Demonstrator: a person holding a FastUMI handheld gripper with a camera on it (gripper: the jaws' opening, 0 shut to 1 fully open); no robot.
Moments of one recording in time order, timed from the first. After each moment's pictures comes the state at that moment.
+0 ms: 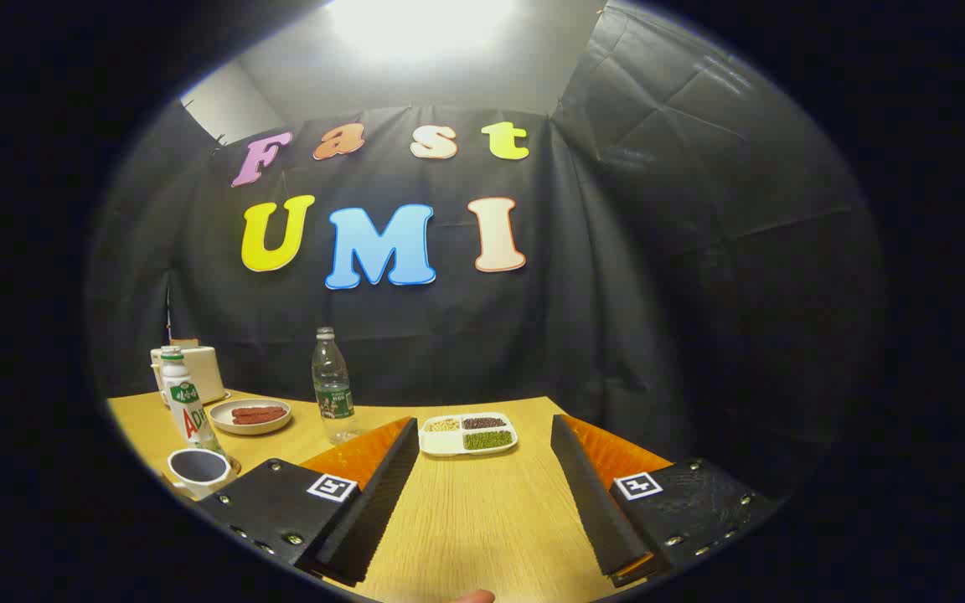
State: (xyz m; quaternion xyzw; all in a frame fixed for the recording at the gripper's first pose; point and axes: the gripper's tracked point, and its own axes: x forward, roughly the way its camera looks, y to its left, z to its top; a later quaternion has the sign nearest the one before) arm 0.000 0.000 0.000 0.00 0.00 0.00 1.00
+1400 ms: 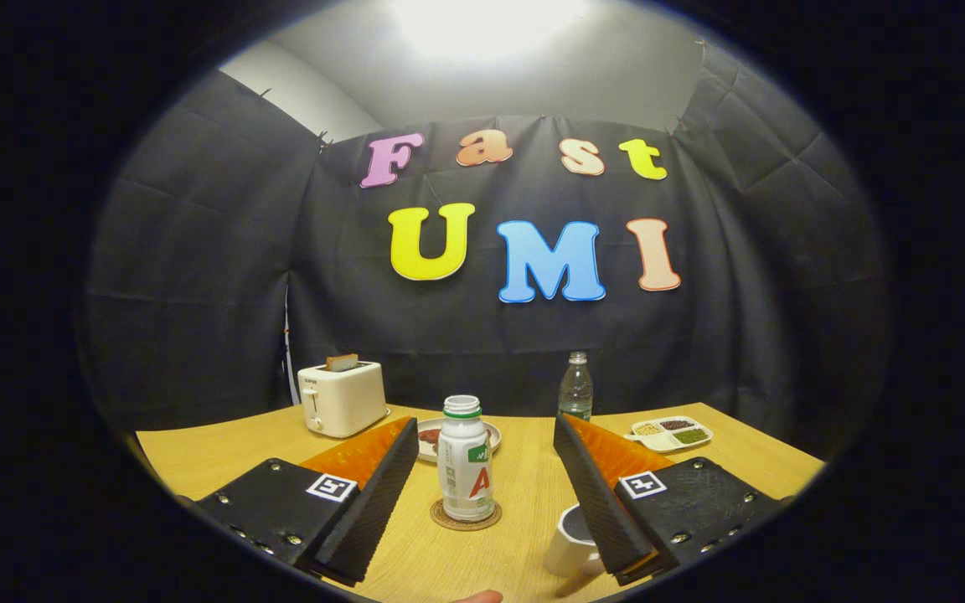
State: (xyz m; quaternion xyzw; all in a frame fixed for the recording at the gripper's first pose) arm -0.083 0.332 0.021 -0.02 0.01 0.16 0.99
